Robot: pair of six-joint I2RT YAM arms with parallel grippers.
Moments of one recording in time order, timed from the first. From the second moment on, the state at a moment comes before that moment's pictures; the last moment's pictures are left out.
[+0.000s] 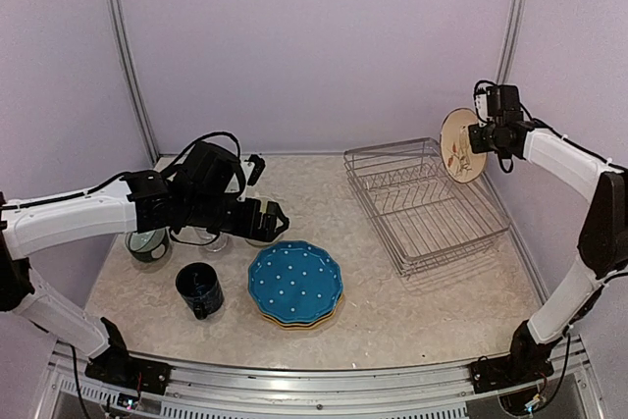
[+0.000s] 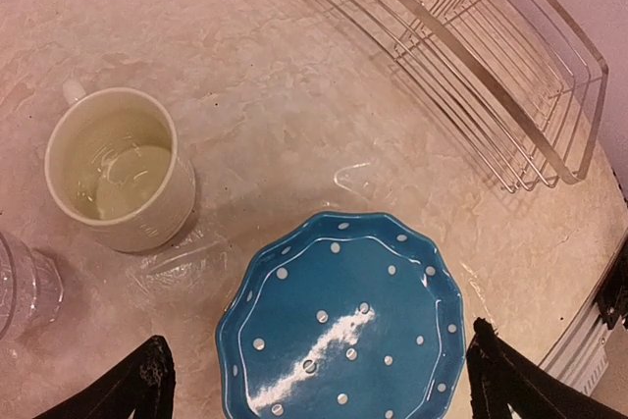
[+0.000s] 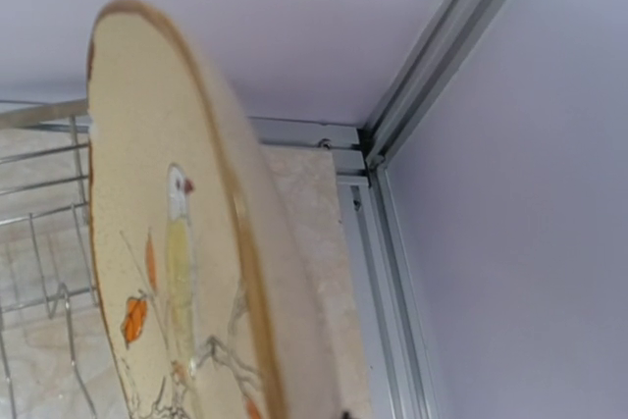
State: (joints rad) left arm -0.85 1.39 1.09 -0.43 -0.06 -0.43; right arm 0.12 1.60 1.39 -0.31 0.36 -0.12
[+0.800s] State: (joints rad) left arm -0.85 1.43 1.11 -0.50 -0.08 -0.44; right arm 0.12 1.78 1.34 -0.14 0.26 -0.09
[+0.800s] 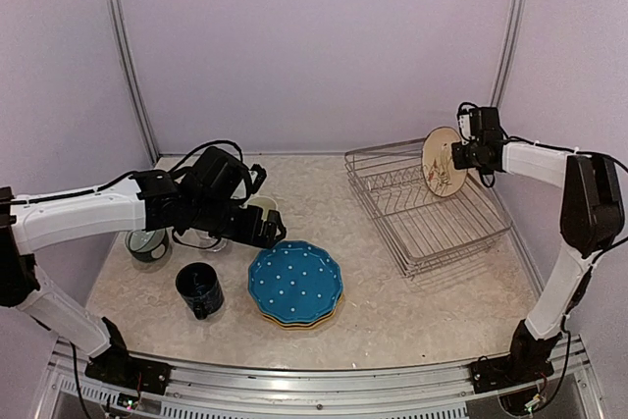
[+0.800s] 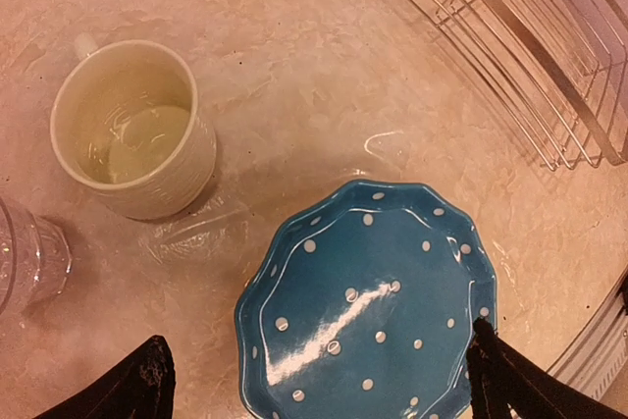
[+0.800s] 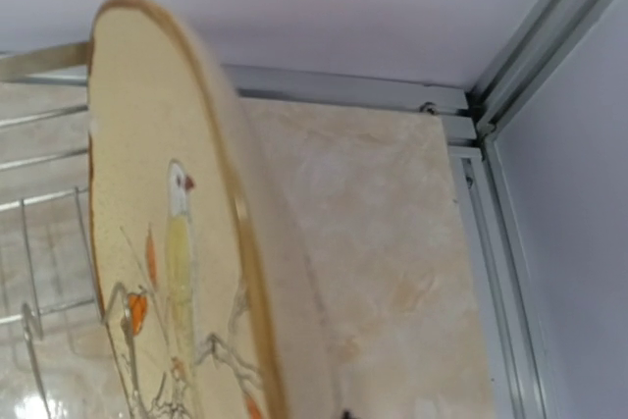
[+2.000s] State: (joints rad) left arm -0.74 1.58 1.07 -0.63 0.13 -0.47; right arm 0.57 1.32 1.09 -0.26 0.24 0.08
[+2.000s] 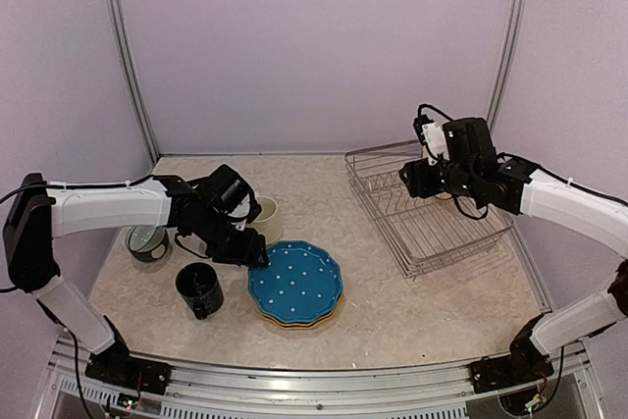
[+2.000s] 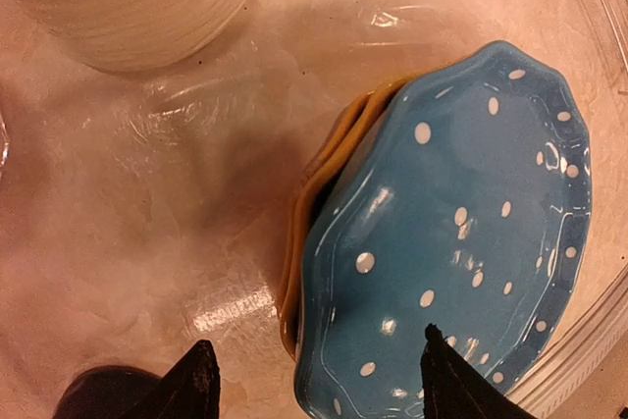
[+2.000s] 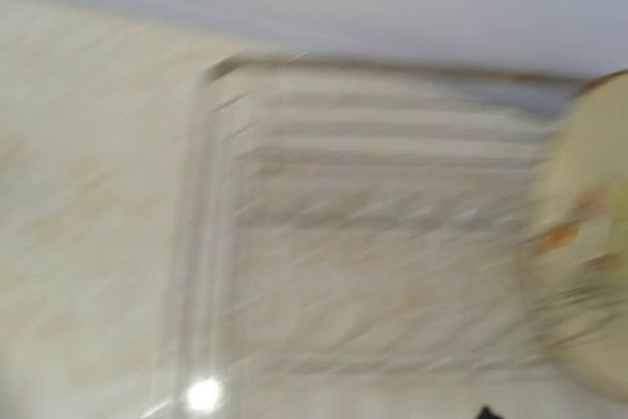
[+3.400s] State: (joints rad) left arm -0.70 1.62 1.02 -0.54 0.24 -0.41; right arm 0.87 1.57 0.98 -0.21 -0.06 0.41
